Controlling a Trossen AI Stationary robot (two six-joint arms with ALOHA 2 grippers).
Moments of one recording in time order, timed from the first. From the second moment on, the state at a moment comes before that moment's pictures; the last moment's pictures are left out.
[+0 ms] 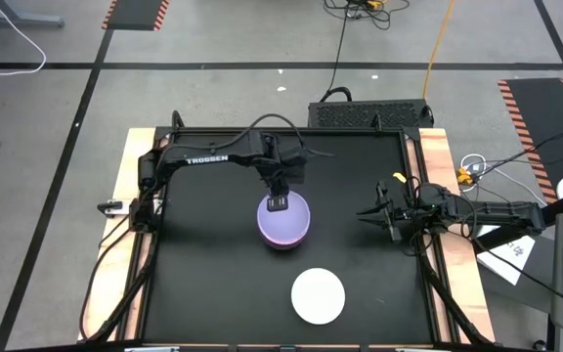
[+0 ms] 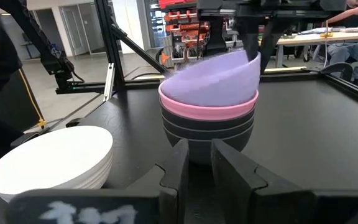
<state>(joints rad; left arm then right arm) 0.20 2.01 1.92 -1.16 0.18 0.15 -0.09 0.13 0.01 0.03 -0.24 0.09</state>
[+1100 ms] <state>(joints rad) 0.17 2.01 1.76 -1.03 0.24 0.13 -0.09 0.13 0.02 0.03 -0.24 0.09</state>
